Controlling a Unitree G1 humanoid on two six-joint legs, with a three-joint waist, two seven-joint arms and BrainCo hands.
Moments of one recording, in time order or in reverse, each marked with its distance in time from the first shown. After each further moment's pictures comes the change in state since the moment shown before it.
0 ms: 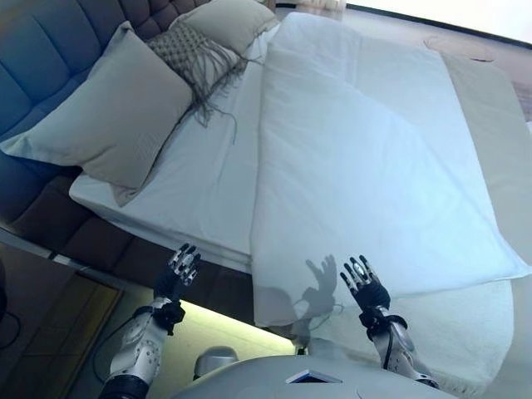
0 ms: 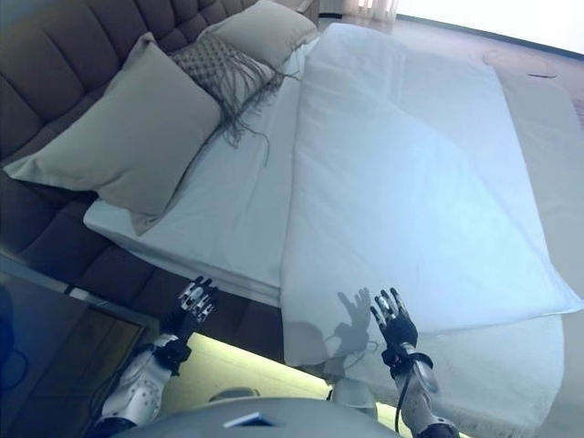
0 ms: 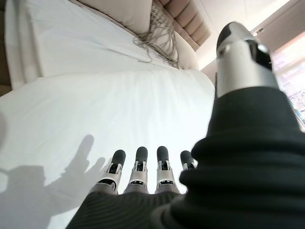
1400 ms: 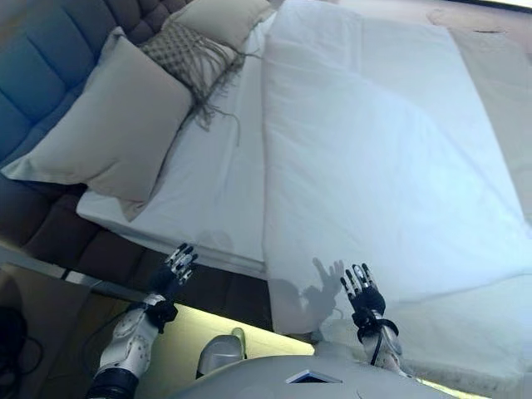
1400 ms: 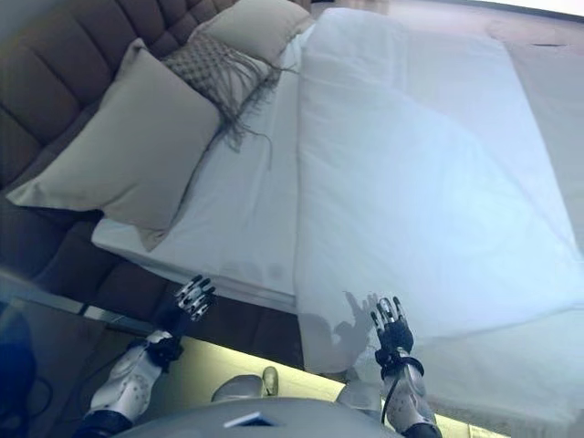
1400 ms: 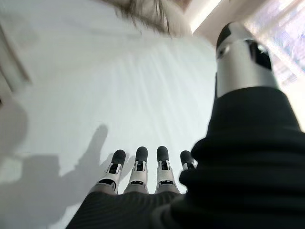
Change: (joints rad) left arm -0.052 0.063 -0.009 0.055 0.020 0.012 -0.014; right arm -0.080 0.081 -0.080 0.199 0.047 -0.066 -0.051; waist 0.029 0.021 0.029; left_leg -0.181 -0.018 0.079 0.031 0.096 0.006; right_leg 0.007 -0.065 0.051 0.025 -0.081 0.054
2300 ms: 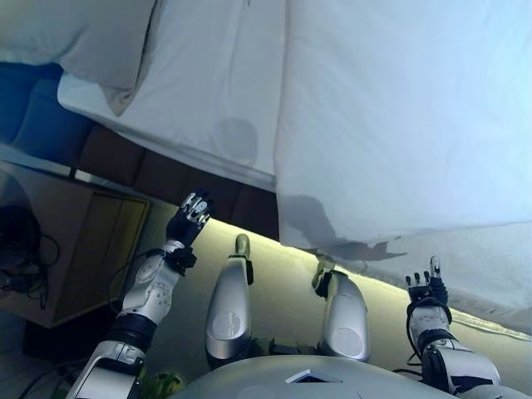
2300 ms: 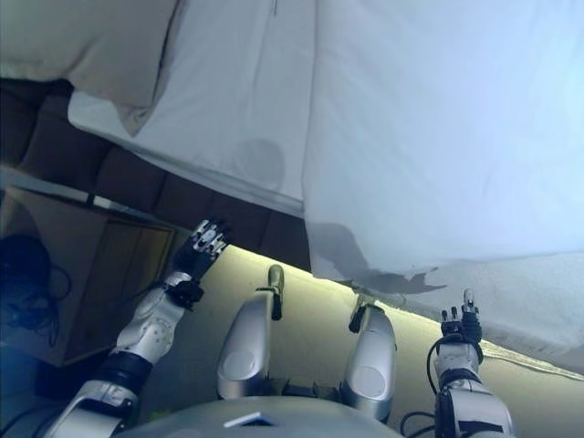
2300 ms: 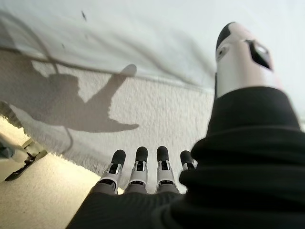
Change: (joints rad) left arm -0.277 0.022 -0.157 -0.028 -0.121 -0.071 0.057; right arm -0.361 -0.174 -0.274 0.566 0.348 0.007 0.032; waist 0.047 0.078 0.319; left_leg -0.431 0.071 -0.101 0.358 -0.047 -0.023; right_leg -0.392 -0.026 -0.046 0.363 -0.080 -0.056
